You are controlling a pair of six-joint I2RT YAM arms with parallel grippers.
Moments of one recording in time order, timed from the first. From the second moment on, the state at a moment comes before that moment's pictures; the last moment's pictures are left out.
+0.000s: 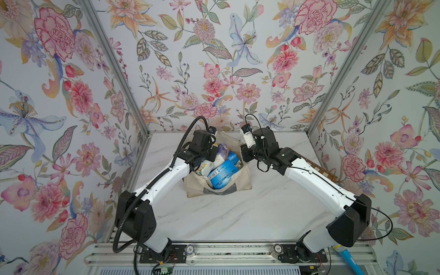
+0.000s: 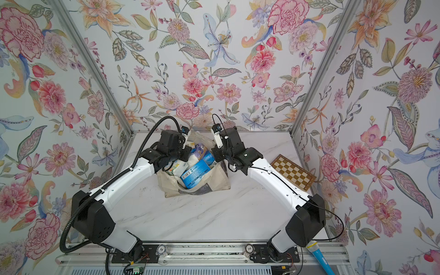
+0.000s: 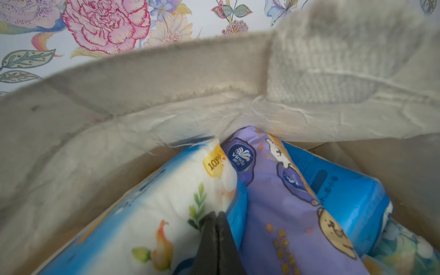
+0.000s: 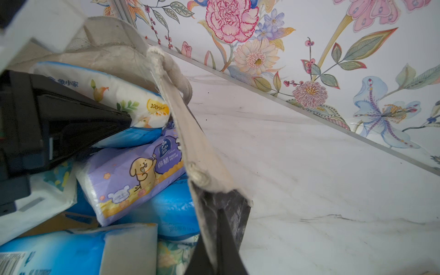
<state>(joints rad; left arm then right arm) -0.51 1.57 1.37 -0.47 -0.07 -0.03 0.66 1.53 1.48 -0.51 0.09 0.03</state>
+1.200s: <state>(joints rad) -0.37 1.24 1.27 -0.48 -0.05 -0.15 0.46 1.67 1.68 -0.61 0.19 0.06</state>
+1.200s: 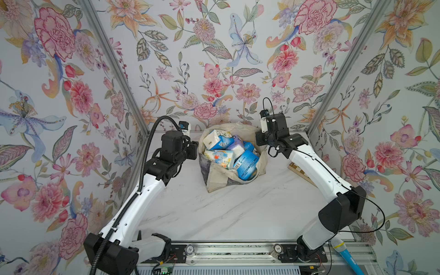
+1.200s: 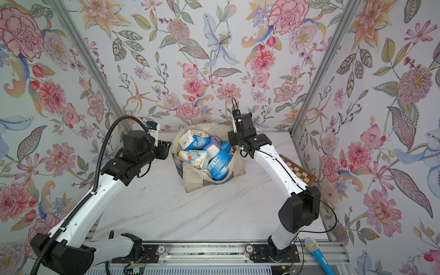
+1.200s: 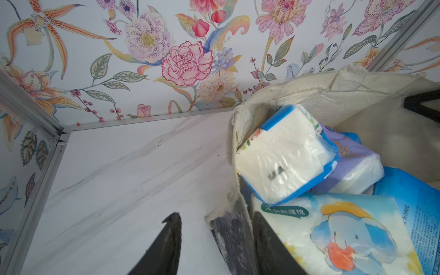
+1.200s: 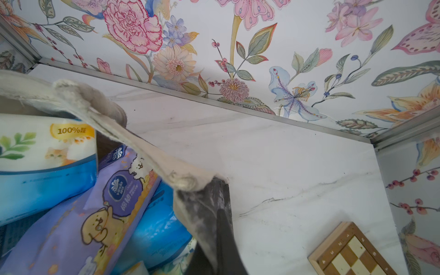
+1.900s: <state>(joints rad) -0.37 1.26 1.23 -0.42 -0.05 -0.17 0.45 1.69 1.74 -0.48 0.06 0.11</state>
